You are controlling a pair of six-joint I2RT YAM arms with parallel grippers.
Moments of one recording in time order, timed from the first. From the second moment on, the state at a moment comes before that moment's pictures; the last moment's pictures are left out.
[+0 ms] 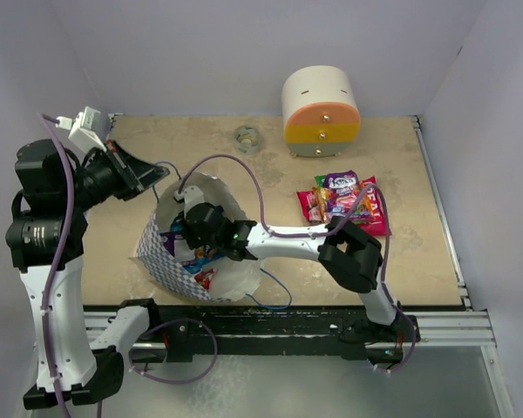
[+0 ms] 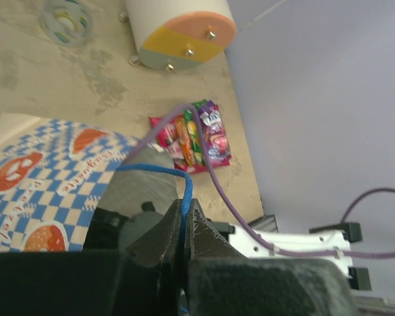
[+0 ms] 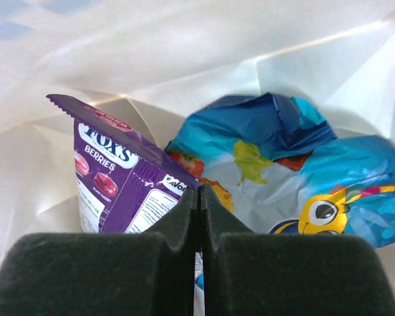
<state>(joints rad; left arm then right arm) 0.09 0.94 1.58 -0.97 0.69 -0.63 1.17 2.06 1.49 0.06 0.24 0.42</state>
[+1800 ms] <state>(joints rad) -0.06 0.89 1.44 -0.75 0.53 -0.55 1.12 1.13 1.47 -0.37 0.84 0.19</state>
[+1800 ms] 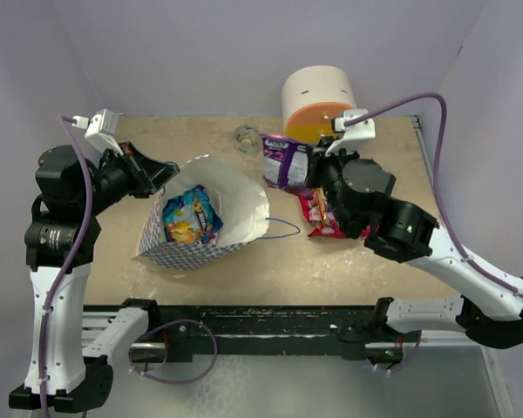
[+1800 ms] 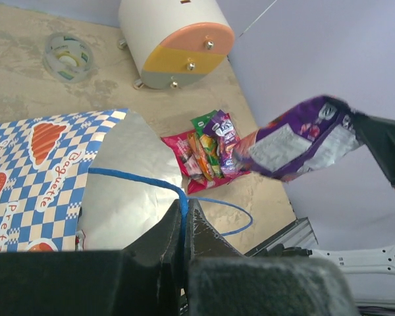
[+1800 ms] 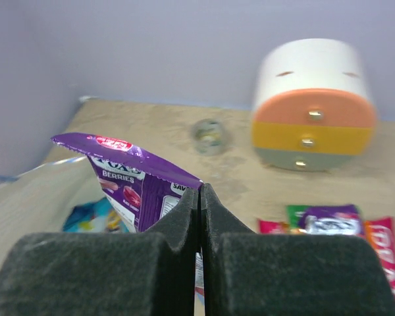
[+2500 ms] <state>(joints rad) -0.06 0.94 1.53 -0.86 0.52 -0.53 0.53 1.28 1.43 -0.63 0.53 0.54</state>
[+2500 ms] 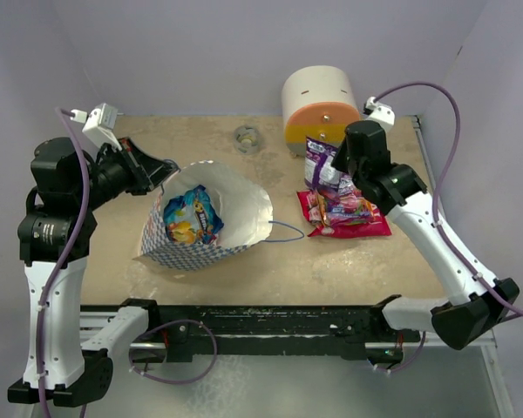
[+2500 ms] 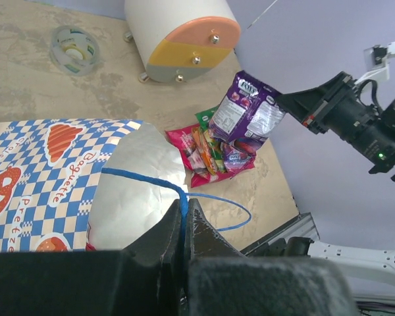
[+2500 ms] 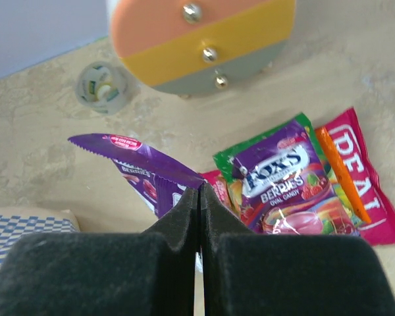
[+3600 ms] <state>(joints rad) -0.06 0.98 1.54 -0.86 0.57 -0.52 0.01 1.27 0.91 -0.39 0.15 0.58</state>
